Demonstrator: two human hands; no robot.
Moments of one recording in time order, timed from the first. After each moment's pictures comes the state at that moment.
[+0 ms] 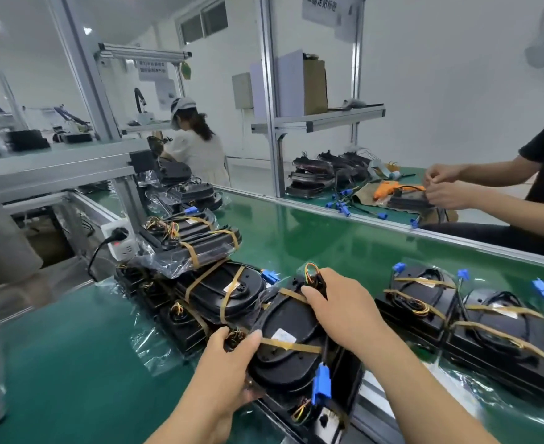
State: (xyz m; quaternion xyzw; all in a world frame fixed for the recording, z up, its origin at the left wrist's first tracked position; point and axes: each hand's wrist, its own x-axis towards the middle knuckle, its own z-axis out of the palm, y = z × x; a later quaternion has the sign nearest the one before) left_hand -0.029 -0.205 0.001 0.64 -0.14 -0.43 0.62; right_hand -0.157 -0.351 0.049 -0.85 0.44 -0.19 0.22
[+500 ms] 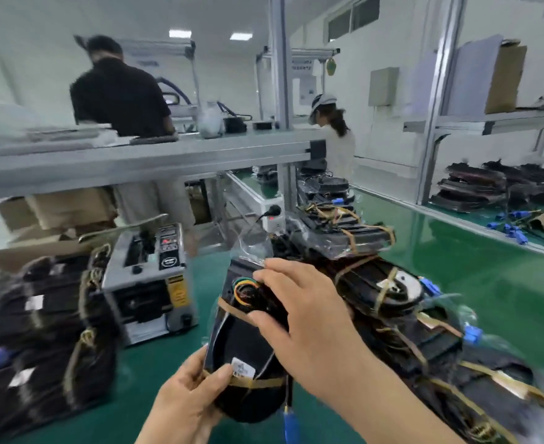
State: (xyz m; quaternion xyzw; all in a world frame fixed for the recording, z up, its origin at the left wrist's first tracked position) left_hand 0.036 0.005 -0.013 0.53 -0.04 -0.25 0.81; right_hand -0.039 -0.161 0.077 -0.91 -0.02 -0.35 0.20
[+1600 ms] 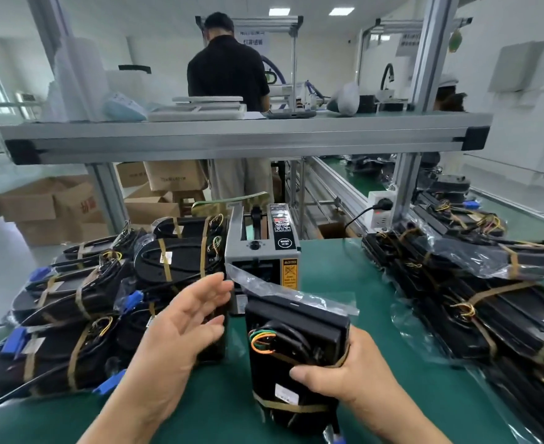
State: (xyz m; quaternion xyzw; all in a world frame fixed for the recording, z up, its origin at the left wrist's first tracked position) left_hand 0.095 0.150 0.023 0.64 -0.19 -0.01 0.74; right_hand 0.037 -0.089 0.006 -0.74 -0.10 -0.05 0.67
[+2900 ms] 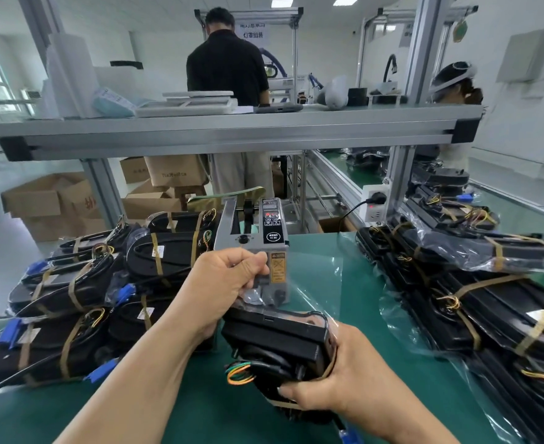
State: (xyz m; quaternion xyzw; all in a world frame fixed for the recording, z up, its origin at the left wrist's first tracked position) left_hand 0.123 0.077 0.074 0.74 -0.17 -0.02 0.65; right_hand 0.016 -0.101 0.030 -0.75 -0.13 0.02 0.65
